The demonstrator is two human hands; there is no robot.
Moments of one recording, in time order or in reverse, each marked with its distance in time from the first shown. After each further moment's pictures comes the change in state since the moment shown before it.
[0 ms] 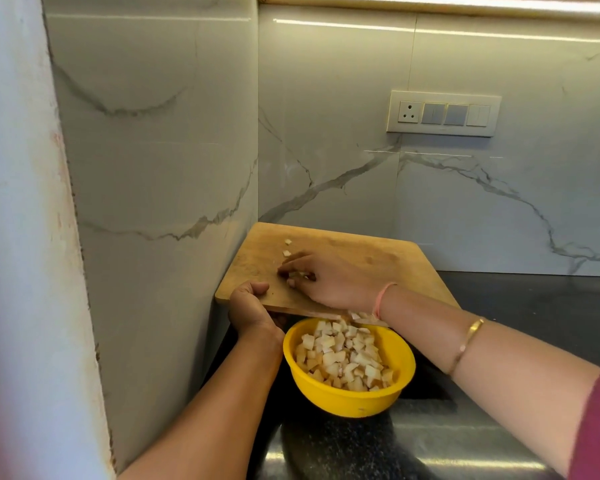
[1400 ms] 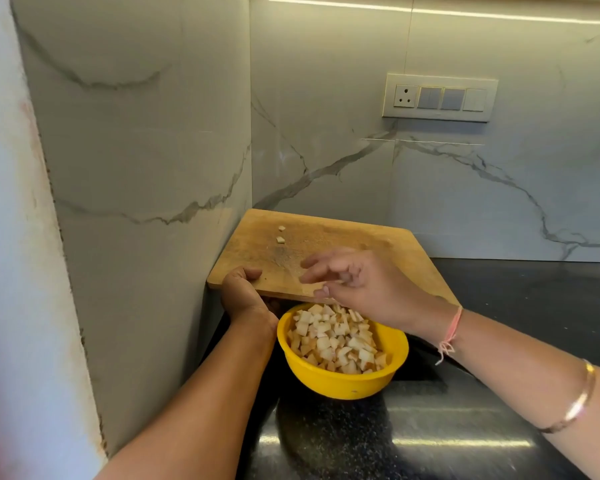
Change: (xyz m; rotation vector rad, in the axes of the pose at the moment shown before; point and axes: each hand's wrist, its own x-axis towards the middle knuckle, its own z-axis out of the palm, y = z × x) left_hand 0.006 -0.001 -0.001 0.030 0.004 -0.003; right_hand -0.070 -0.004 -0.012 0.489 0.158 -0.051
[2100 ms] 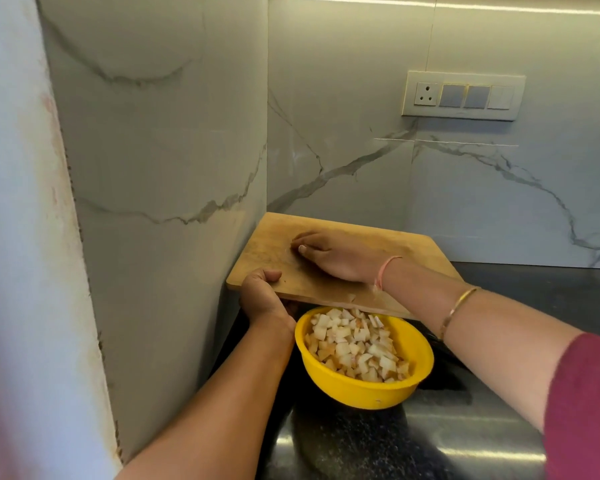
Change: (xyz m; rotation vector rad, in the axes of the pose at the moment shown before) left_hand 0.006 -0.002 0.001 0.017 0.015 -0.005; right_hand 0.095 0.033 0.013 -0.361 -0.219 0.252
